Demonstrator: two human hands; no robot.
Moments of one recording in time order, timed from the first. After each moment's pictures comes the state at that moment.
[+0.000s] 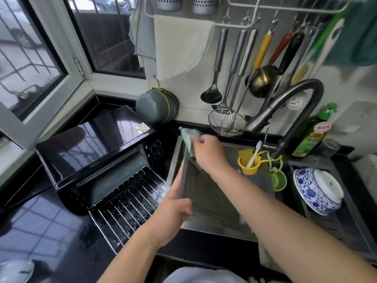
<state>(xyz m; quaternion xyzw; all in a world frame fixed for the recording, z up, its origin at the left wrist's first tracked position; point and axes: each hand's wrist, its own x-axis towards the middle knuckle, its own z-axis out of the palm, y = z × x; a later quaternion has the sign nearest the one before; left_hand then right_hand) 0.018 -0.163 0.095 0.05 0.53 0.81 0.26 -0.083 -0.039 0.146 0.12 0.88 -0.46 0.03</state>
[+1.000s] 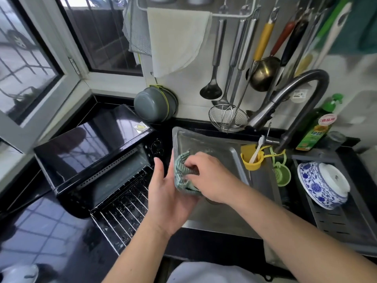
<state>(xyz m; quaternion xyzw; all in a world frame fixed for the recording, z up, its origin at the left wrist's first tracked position) -0.009 -0.157 0.102 -0.06 0.27 0.93 0.24 -0.035 -0.029 0.152 -0.10 0.93 -0.33 0.10</state>
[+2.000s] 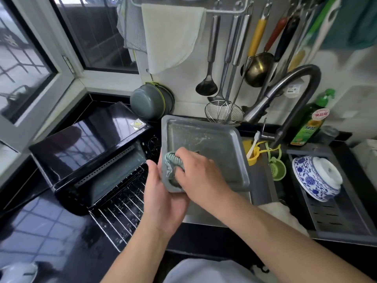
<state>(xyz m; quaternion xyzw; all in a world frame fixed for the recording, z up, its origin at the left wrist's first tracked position) 0.005 -0.154 0.111 -0.15 0.29 0.94 0.12 -0.014 -0.054 0.144 -0.12 0.96 -0.26 -0.06</state>
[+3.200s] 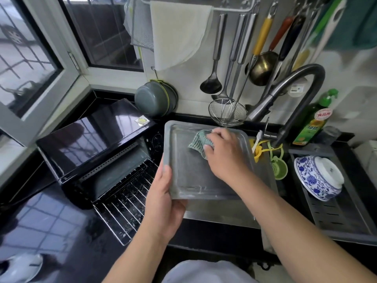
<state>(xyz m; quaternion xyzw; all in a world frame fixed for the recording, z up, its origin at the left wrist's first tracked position) 0.029 -0.168 0.116 -0.04 0.46 0.88 0.10 -0.052 -0.002 0.116 -0.01 0.98 -0.15 -0.12</state>
